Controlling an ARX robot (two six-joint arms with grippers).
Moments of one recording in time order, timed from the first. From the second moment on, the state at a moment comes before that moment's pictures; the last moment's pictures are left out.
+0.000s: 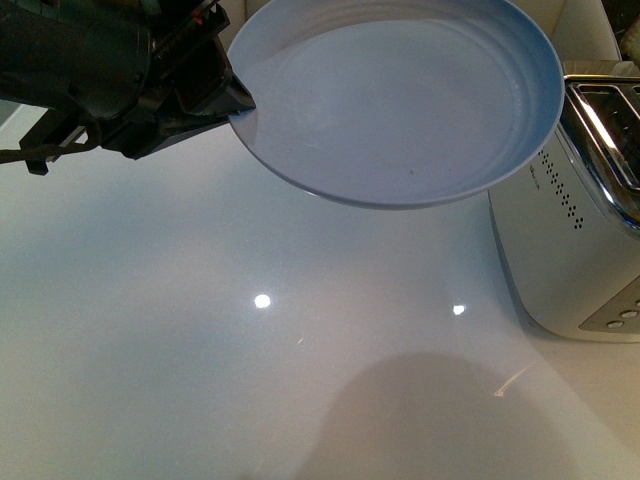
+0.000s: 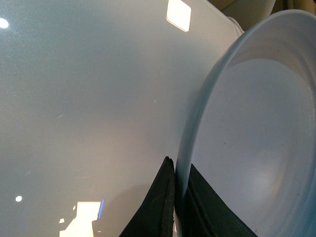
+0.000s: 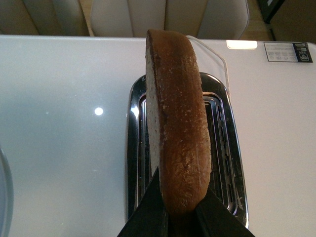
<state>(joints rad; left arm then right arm) -0.40 1.63 0.84 0.13 0.21 -0.73 0.12 1.33 0.94 -0.20 0.20 0.05</state>
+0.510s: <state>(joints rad) -0.40 1.63 0.84 0.13 0.21 -0.73 0.11 1.41 0.92 -0.13 0.19 0.08</state>
